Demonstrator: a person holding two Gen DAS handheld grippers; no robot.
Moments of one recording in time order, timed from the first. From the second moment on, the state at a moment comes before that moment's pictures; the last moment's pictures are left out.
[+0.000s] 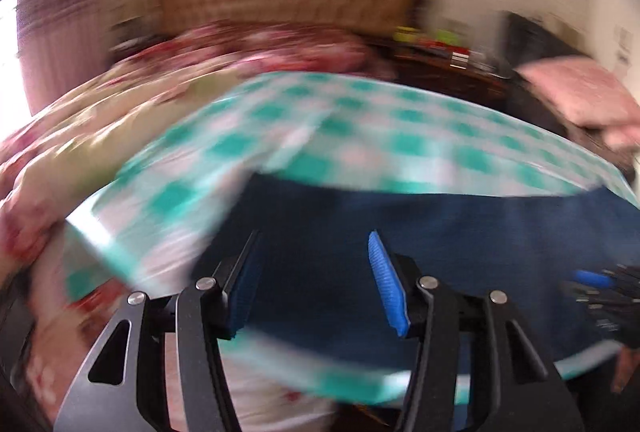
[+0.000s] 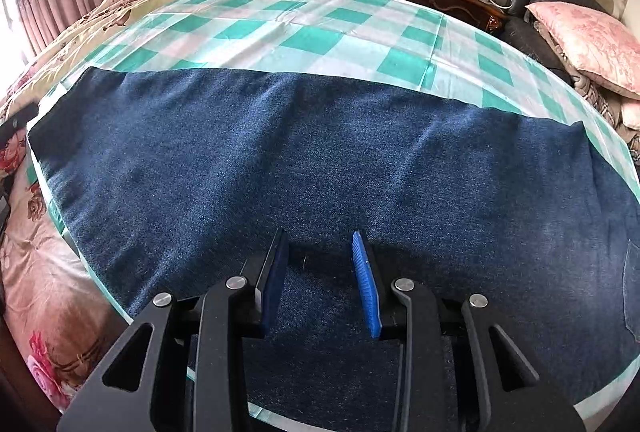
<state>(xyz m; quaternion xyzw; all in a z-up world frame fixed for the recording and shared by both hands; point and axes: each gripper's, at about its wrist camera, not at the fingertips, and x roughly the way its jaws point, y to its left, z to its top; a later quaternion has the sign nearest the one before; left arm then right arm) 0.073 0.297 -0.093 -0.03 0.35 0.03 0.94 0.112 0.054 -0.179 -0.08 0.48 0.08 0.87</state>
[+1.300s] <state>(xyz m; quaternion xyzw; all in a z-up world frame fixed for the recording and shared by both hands) 0.052 0.402 -0.139 -0.13 0.40 0.11 0.90 0.108 0.031 -0.155 -0.08 0.44 0.03 0.89</state>
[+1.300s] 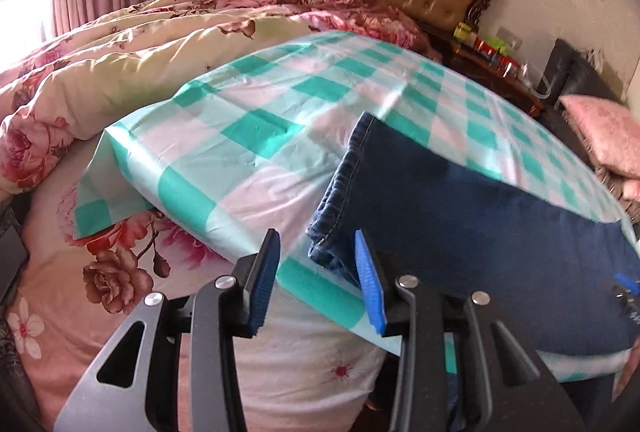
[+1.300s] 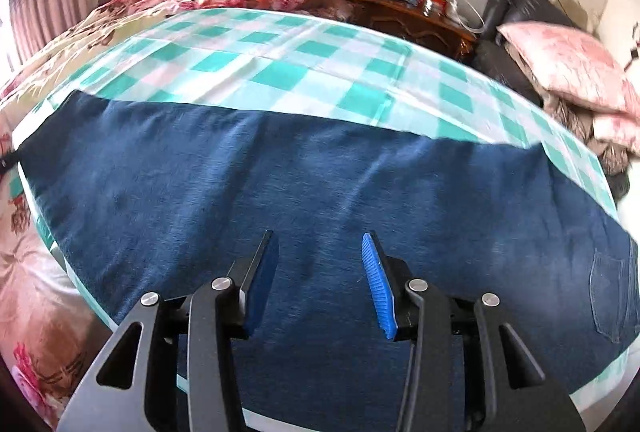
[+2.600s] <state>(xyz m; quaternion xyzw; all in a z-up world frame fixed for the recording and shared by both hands) 0.054 0.343 -0.065 -0.02 0.37 0.12 0.92 0.110 -0.011 -0.176 -0.07 0.46 0.01 0.88</state>
